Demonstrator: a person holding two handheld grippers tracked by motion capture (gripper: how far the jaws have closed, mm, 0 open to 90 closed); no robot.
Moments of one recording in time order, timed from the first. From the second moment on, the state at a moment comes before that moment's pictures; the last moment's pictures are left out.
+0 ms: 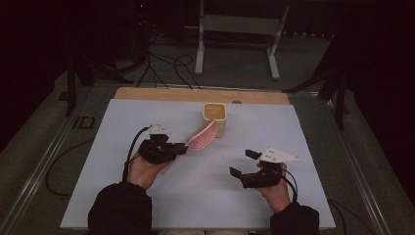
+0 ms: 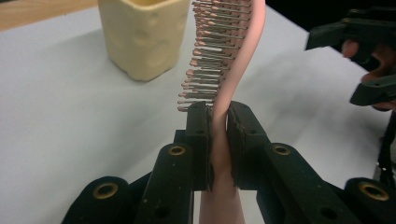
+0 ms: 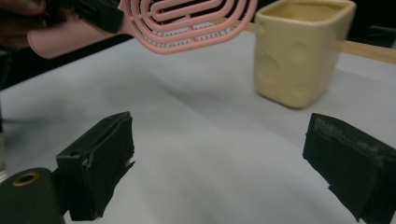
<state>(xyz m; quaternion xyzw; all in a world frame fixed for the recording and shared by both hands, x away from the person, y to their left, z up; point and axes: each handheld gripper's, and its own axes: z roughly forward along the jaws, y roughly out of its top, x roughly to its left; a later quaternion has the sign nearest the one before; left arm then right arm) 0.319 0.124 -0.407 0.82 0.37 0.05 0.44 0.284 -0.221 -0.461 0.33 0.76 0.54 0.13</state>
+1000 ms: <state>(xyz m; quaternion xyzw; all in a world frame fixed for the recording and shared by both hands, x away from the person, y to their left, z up) 0.307 0.118 -0.382 0.80 0.30 0.03 0.52 0.335 -0.166 -0.425 0.33 0.72 0.62 0.01</state>
